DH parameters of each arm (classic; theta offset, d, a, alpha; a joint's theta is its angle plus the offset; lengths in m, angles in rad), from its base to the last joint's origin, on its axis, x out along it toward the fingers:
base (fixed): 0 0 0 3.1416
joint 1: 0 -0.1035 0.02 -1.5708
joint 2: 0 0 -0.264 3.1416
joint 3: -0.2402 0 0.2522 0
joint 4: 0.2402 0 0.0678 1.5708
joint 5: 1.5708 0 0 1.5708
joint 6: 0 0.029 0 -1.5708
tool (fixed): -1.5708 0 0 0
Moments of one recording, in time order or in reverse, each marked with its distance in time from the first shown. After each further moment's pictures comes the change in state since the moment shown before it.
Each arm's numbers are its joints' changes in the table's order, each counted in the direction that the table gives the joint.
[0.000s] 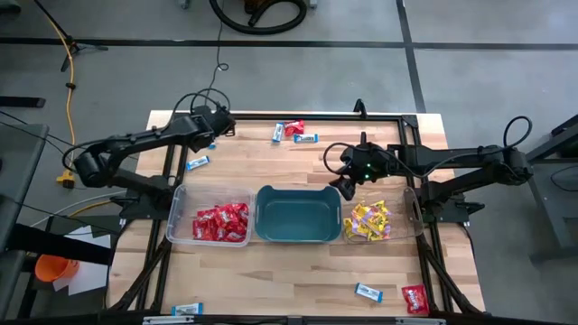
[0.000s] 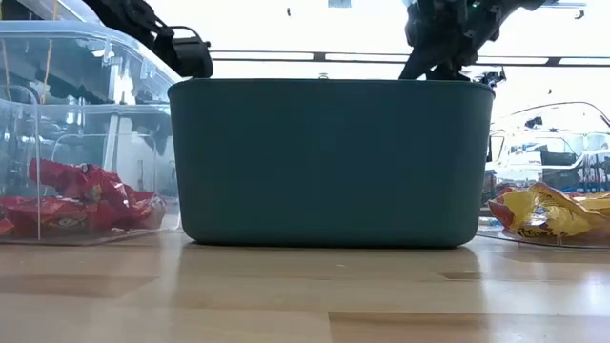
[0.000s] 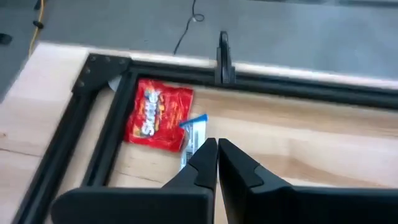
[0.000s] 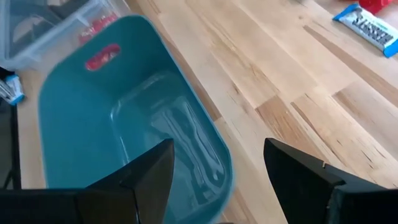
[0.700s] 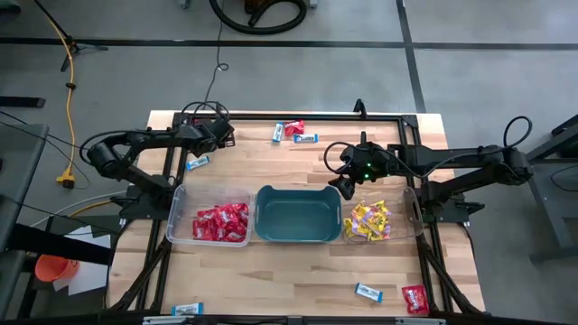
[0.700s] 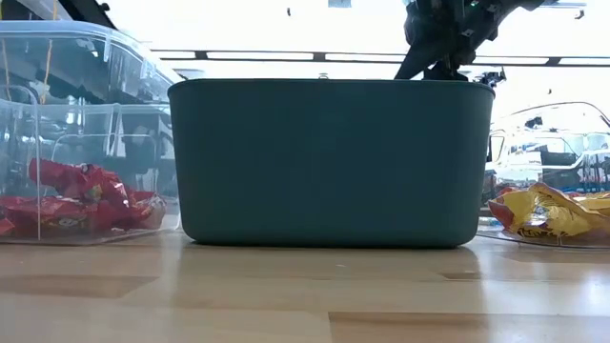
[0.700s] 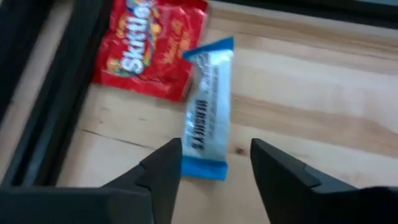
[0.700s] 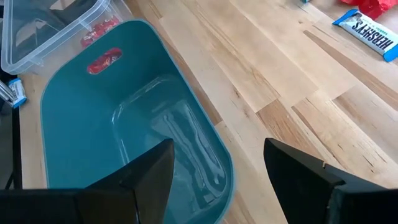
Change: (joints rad) left arm -0.105 -0.146 0.200 -0.276 -0.177 -0.001; right arm 0.000 0.000 0.000 -0.013 -0.003 -0.002
